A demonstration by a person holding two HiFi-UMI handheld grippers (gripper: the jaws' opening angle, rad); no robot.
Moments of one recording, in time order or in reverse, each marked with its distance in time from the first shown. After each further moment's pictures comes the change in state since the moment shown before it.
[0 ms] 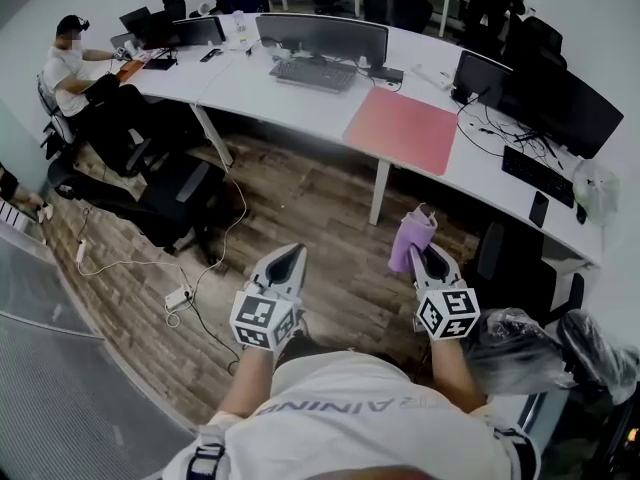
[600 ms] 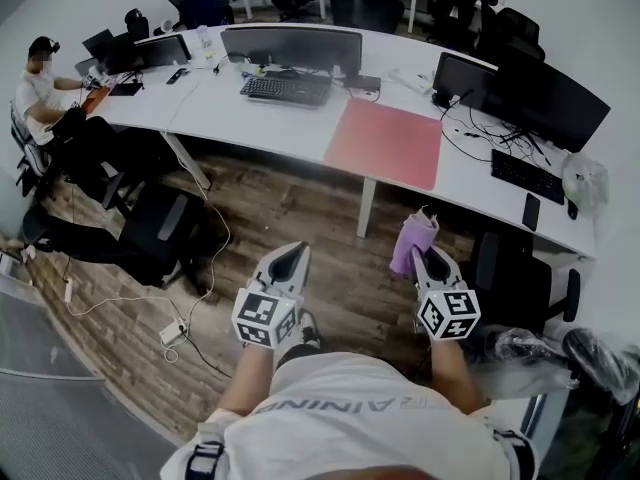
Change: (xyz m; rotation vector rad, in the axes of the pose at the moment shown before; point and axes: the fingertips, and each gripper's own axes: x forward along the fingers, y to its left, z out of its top) left arm 0.108 0.048 0.022 0.013 0.008 -0.146; right arm 0.073 -0.049 0.014 0.024 0.001 -0.138
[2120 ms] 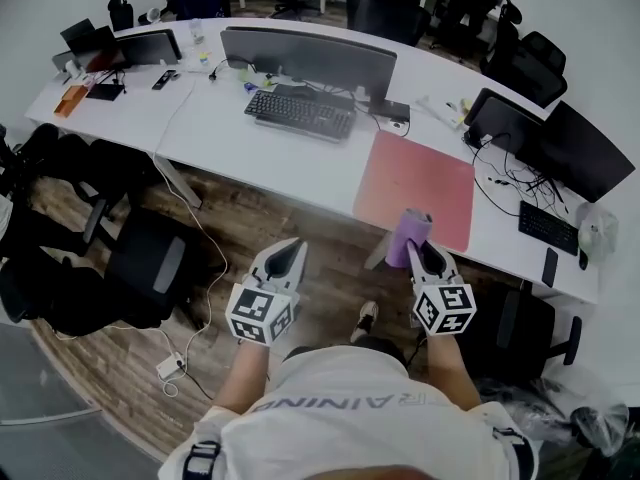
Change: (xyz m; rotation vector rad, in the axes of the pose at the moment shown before) left arm 0.140 0.267 0.030 -0.096 -0.018 -0.043; right arm 0.299 0.038 0.050 -0.074 0.054 -0.025
